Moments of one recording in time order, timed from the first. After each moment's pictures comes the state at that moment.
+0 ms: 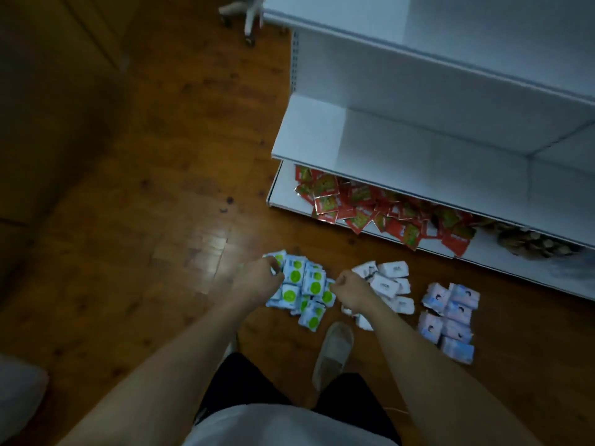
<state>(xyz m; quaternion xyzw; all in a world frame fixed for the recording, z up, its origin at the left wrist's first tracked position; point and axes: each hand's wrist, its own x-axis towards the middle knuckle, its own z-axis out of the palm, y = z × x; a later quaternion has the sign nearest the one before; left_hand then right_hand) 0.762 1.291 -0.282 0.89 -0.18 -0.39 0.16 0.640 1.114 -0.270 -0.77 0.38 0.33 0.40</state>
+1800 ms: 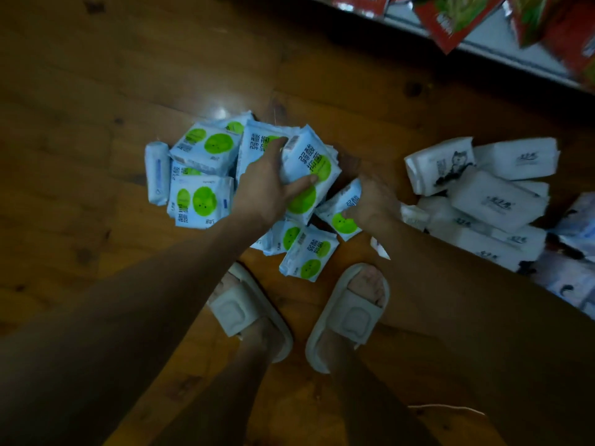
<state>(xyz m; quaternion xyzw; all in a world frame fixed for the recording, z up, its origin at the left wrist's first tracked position) 0.693 1.185 -0.832 0.87 -0.12 -0.35 0.33 0.584 1.019 -0.899 -0.81 0.37 0.33 0.31</state>
